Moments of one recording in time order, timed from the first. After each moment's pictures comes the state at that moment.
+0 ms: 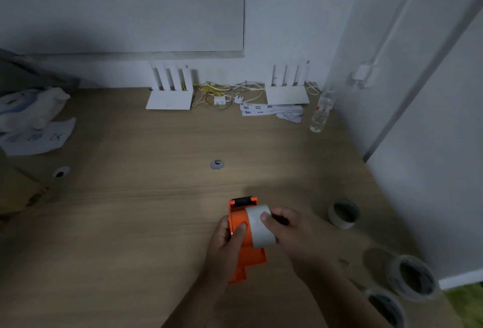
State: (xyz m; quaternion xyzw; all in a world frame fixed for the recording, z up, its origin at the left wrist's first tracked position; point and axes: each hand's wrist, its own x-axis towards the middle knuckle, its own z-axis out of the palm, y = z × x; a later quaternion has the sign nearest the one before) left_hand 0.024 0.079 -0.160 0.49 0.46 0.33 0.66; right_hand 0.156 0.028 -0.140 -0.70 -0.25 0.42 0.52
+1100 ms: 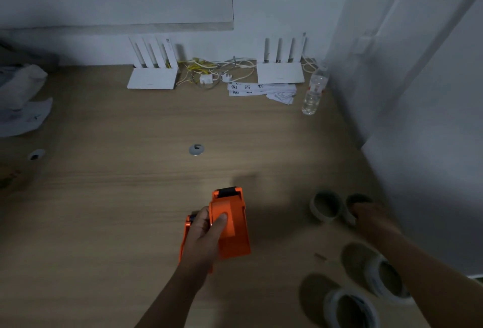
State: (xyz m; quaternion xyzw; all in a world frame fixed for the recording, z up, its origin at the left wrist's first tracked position) left_hand 0.084 0.070 -0.187 0.47 0.51 0.32 0.65; right_hand 0.449 -0.044 -0.258 -0.88 -0.43 0.18 -0.10
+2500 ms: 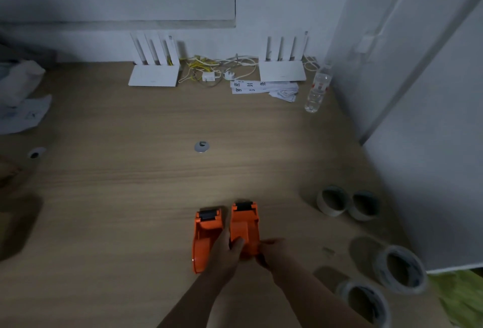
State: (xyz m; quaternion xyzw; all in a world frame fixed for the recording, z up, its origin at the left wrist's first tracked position) left_hand 0.064 0.064 -0.269 0.62 0.53 0.13 0.56; right_hand 0.190 0.017 -0.311 -0.73 0.02 0.54 0.42
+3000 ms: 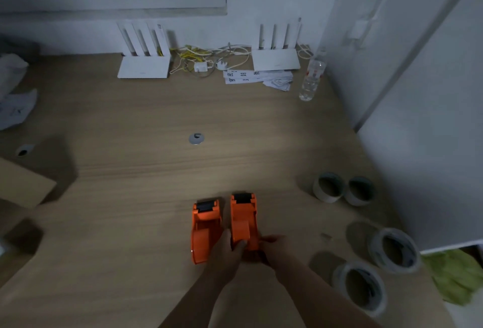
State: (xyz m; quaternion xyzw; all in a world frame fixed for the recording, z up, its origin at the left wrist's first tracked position) left_hand 0.054 0.052 -0.295 0.66 0.53 0.08 0.53; right_hand 0.184 -0.002 -0.316 -0.73 0.01 0.54 0.42
